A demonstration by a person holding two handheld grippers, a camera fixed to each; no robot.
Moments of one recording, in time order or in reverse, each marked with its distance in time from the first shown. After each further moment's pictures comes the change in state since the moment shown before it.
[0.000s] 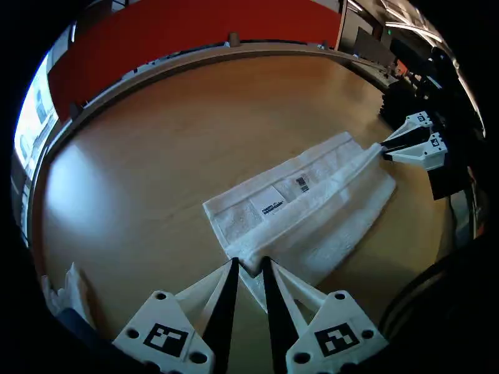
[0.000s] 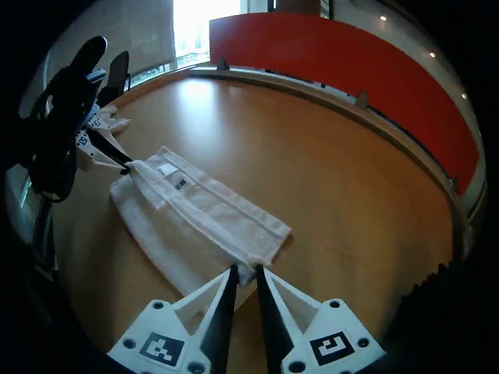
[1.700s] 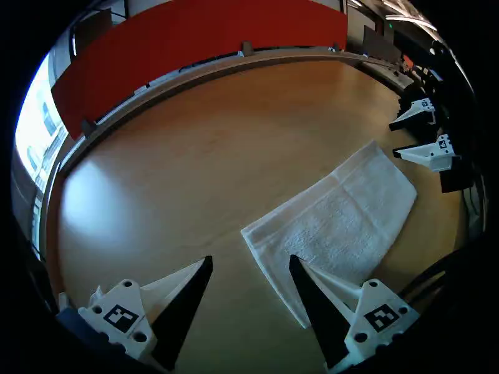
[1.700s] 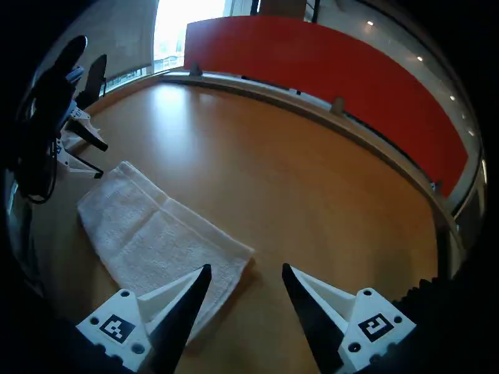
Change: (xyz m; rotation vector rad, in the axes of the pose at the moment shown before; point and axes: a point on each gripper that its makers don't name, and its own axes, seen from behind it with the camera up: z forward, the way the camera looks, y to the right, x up) left arm 0.031 -0.044 -0.003 0.105 0.034 0.040; right arm 0.027 0.042 0.009 -0.144 0.030 0.012
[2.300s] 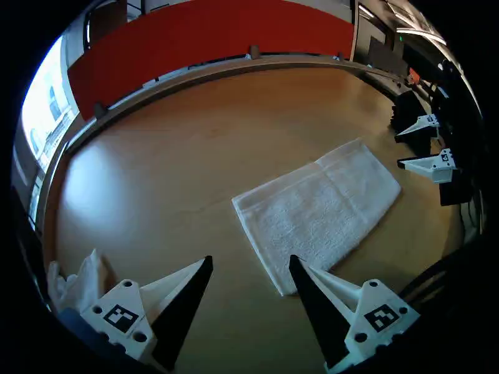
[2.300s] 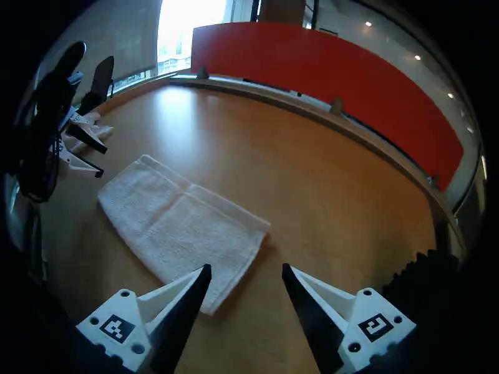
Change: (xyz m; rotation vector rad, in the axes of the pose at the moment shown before) left arm -0.037 0.020 -0.041 -0.001 0.014 -0.090; right arm -0.027 -0.028 -0.043 0.007 0.012 0.012
